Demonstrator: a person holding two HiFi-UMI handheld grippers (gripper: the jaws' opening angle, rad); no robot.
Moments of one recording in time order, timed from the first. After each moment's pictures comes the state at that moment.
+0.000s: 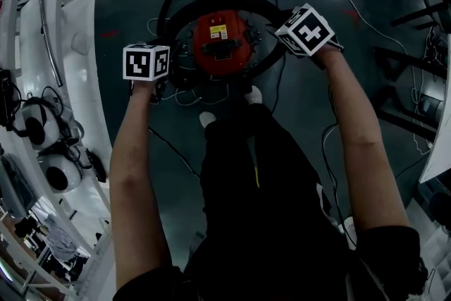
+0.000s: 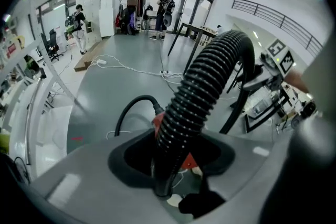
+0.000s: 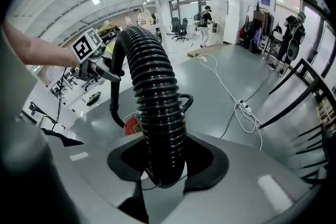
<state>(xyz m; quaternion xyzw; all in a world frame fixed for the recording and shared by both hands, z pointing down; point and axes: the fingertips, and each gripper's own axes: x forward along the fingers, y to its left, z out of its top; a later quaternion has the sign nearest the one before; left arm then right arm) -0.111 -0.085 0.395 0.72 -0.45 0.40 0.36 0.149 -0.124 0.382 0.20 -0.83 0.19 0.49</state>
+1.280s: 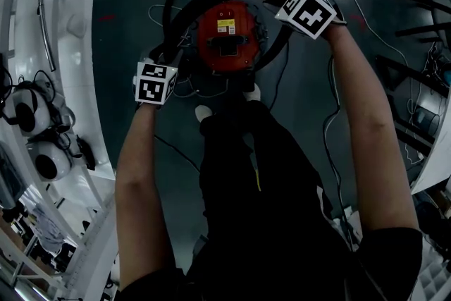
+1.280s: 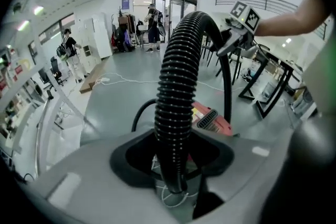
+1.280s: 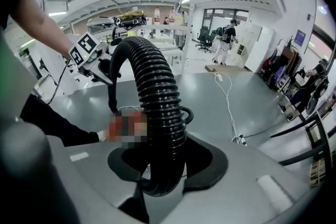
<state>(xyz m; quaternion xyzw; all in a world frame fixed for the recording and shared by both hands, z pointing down) -0.140 -0.049 0.440 0.74 -0.47 0.40 0.25 0.090 -0.187 0.387 0.13 -0.85 0.02 0.51</state>
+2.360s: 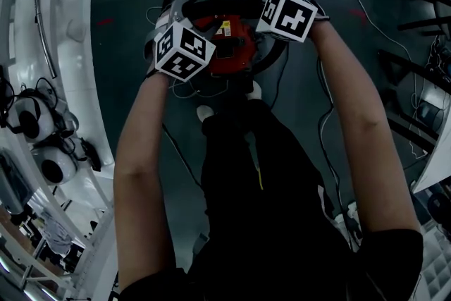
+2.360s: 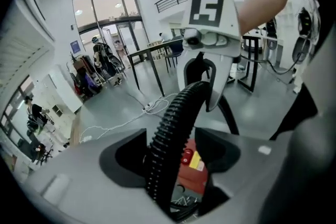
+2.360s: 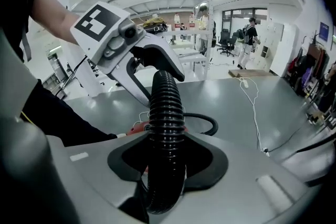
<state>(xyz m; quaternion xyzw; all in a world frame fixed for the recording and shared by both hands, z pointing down) -0.003 -0.161 0.371 0.83 -0.33 0.44 0.01 0.049 -0.151 0.393 0.00 -0.88 0.04 0.47</state>
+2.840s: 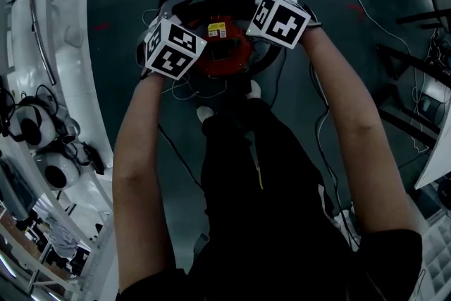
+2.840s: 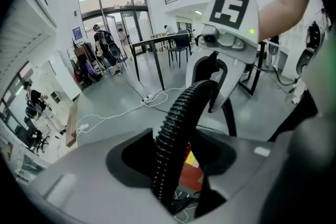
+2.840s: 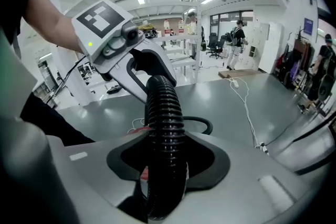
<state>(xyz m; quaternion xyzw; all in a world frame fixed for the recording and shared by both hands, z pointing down) -0.011 -0.169 0.377 0.82 -0.33 0.46 0.07 0.047 -0.158 0.394 0.05 -0.89 0.06 0.45</state>
